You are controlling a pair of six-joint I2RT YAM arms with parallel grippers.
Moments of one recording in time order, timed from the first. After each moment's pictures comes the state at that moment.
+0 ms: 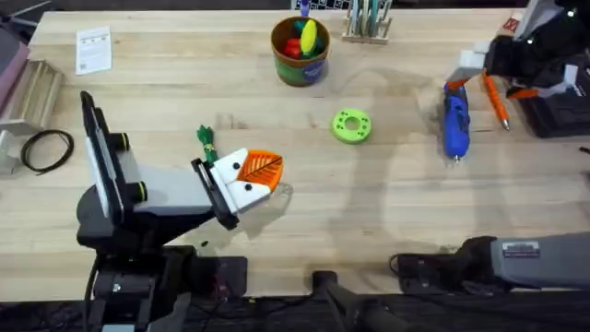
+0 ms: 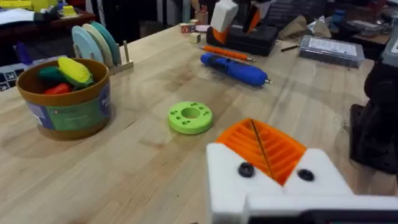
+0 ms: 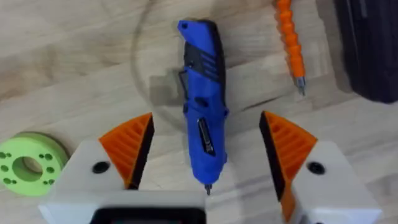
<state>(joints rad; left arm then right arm) 0.01 0.01 0.01 -0.11 1.05 0.03 -0.20 1.57 1.31 -1.00 0.10 0.10</state>
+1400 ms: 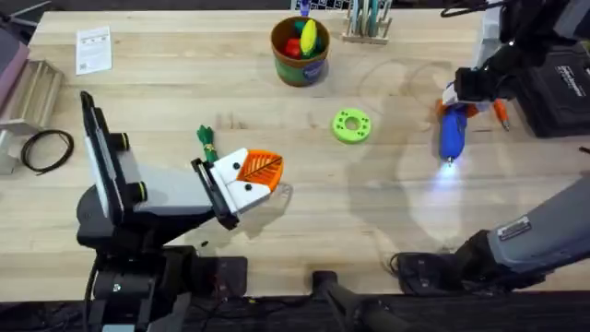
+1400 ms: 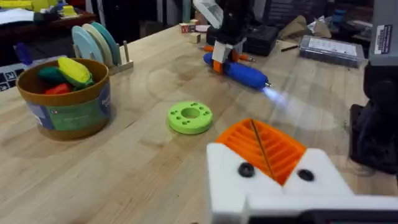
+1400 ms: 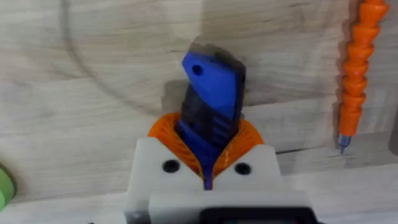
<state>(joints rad) 0.01 0.01 0.01 -0.11 1.05 0.02 -0.25 1.92 1.35 -0.89 0.03 -0.11</state>
